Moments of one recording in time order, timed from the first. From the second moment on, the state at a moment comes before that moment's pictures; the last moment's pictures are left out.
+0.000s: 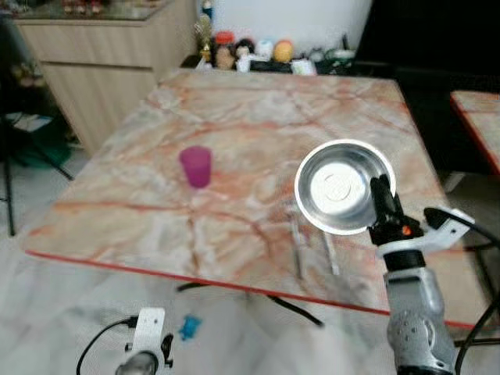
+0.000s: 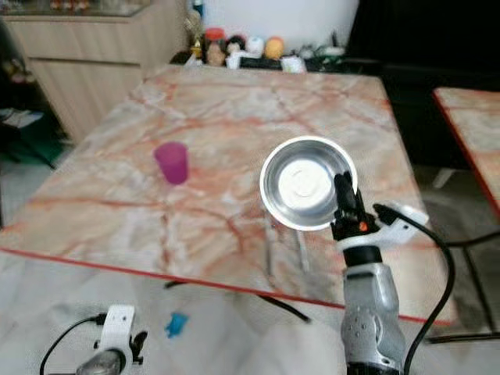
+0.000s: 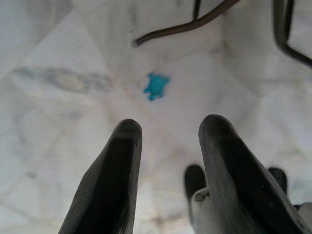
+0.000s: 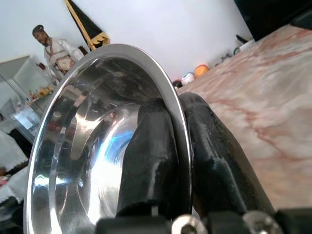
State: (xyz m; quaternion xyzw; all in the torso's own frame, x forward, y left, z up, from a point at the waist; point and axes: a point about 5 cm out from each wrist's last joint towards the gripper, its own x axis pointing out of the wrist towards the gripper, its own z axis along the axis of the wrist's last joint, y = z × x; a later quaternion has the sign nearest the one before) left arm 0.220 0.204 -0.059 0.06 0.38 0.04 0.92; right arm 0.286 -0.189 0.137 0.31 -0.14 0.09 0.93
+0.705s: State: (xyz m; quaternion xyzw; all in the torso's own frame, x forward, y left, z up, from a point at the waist) left arm 0.218 0.211 -0.059 0.06 0.38 0.04 0.92; right arm 0.290 -0.189 0.137 0.31 -0.14 0.08 0.94
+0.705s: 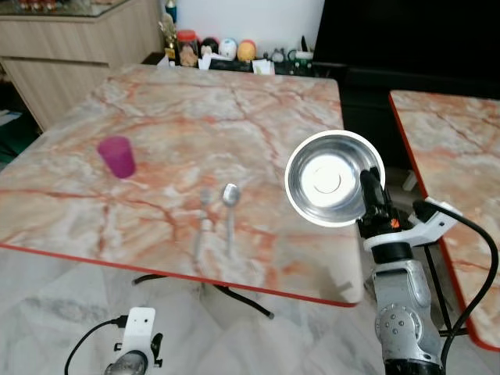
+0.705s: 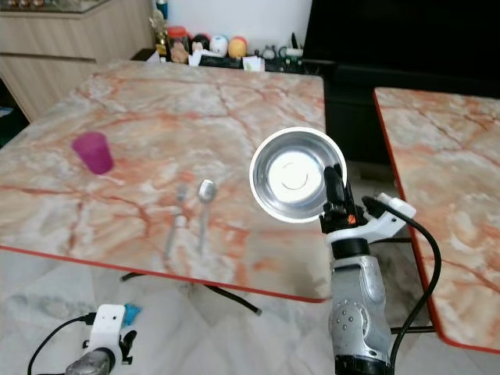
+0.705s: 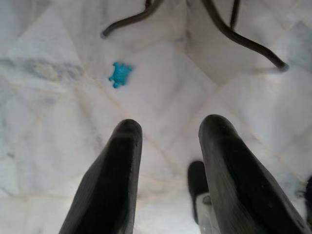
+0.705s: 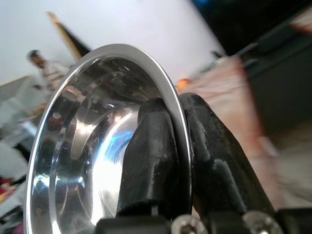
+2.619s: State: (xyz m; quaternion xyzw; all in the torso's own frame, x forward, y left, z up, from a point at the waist) left arm 0.219 0.201 -0.060 0.06 0.38 0.03 0.92; right arm 0.291 -0.202 0.139 0.30 -0.15 0.04 0.94
